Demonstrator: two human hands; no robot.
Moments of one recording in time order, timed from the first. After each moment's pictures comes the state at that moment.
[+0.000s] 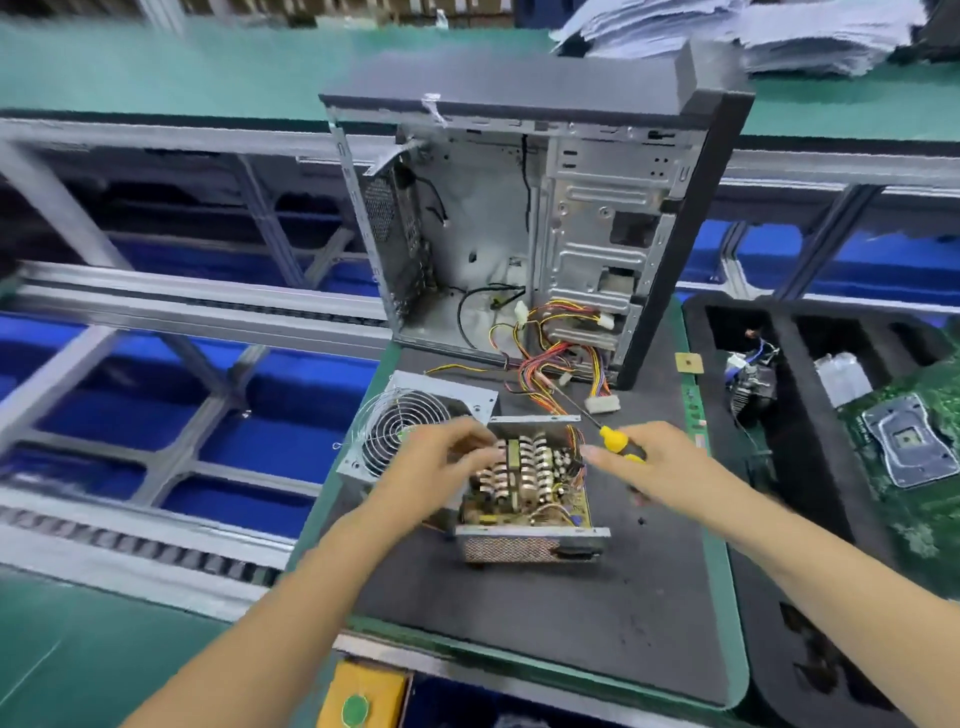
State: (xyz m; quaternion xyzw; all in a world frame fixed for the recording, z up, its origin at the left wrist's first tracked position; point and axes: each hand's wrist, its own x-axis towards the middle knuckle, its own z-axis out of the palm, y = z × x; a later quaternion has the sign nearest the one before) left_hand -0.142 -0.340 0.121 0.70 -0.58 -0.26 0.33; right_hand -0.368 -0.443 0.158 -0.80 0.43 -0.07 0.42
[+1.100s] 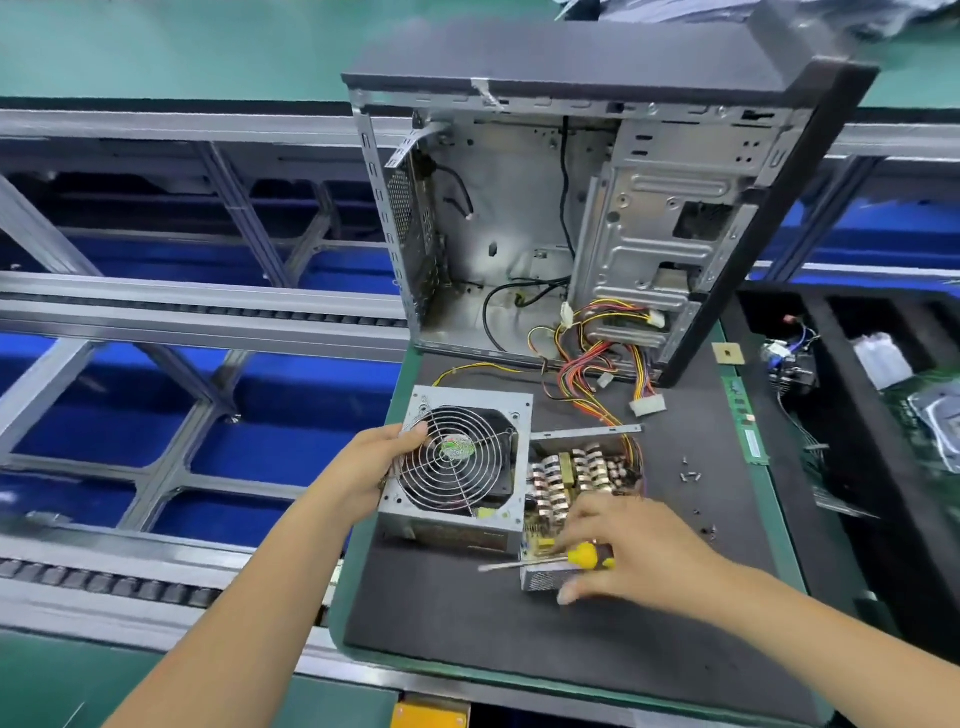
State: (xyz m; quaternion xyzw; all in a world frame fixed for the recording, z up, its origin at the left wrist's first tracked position) left_hand -0.007 -0.347 0.079 0.64 -0.16 -0.59 0.47; right_hand -0.302 -0.402 0.104 -0.93 0.28 0.08 0.22
